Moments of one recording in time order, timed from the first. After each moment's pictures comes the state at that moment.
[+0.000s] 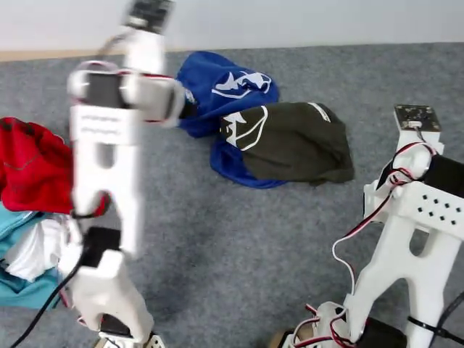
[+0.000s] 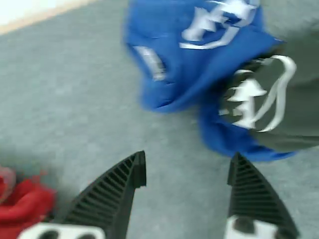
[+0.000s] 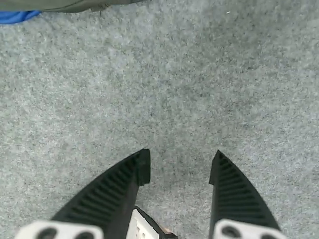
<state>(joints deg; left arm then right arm) 6.9 20.9 -43.4 95.1 -2.1 20.5 -23.6 10.4 100.4 17.8</state>
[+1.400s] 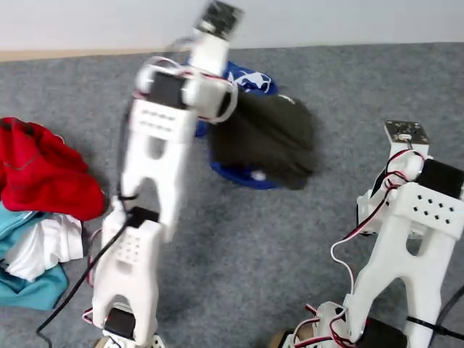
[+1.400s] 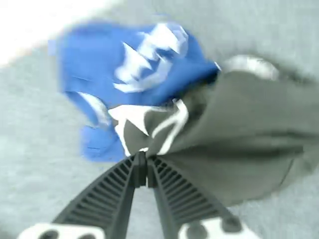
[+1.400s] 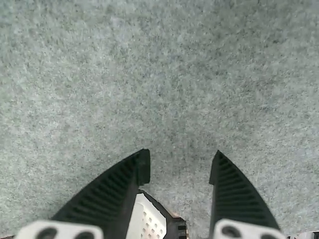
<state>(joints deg) 11.3 38.4 -74.9 99.1 -1.1 20.5 -23.6 17.1 100.4 17.8</state>
